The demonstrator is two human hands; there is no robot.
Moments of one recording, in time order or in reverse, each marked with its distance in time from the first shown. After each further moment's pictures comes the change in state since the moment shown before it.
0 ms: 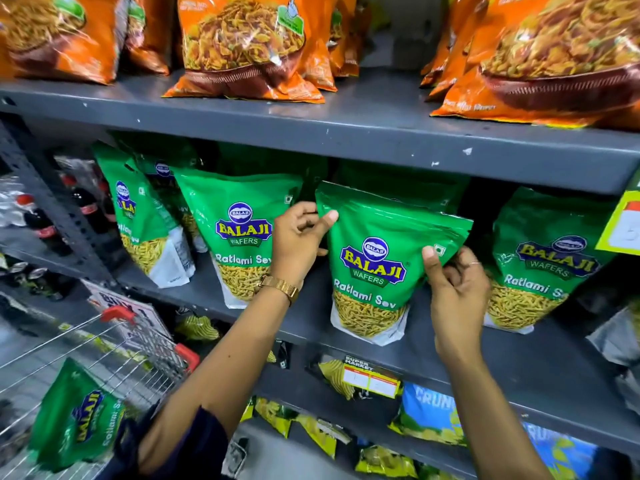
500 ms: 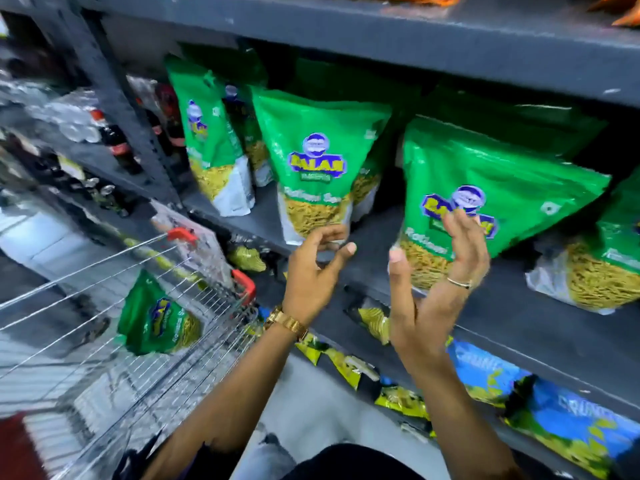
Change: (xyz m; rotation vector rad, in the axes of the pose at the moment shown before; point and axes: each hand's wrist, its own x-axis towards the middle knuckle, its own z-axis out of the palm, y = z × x) left_hand -0.105 -0.055 -0.090 0.259 0.046 0.016; right_hand -0.110 0.005 0.077 -0.397 -0.042 -0.544
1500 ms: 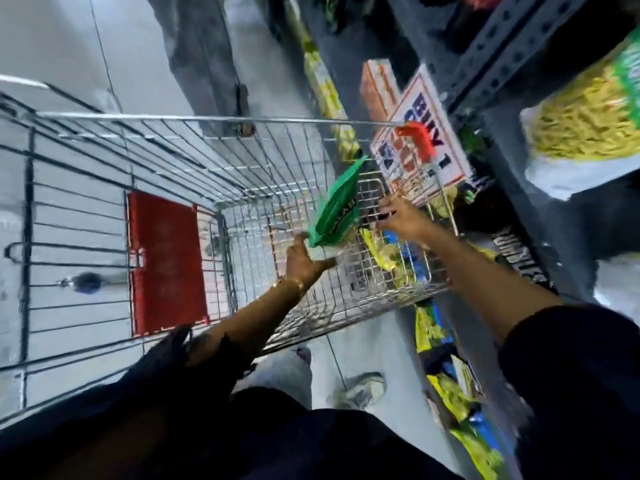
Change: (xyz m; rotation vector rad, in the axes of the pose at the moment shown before) left_hand -0.097 -0.271 -0.285 -0.055 0.511 -1.142; right_hand -0.180 -0.012 0.418 -0.214 -1.959 0.493
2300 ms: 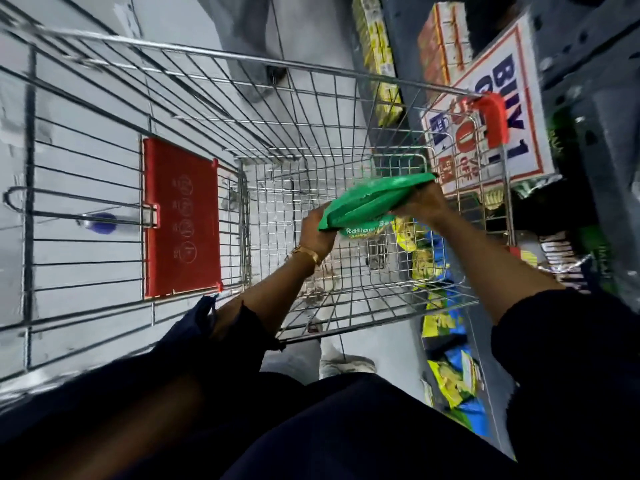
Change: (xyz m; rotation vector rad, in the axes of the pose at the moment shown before) left_hand 0.024 -0.002 -0.014 -0.025 0.156 0.140; right_hand 0.055 0.000 0.035 0.058 -0.013 -0.066
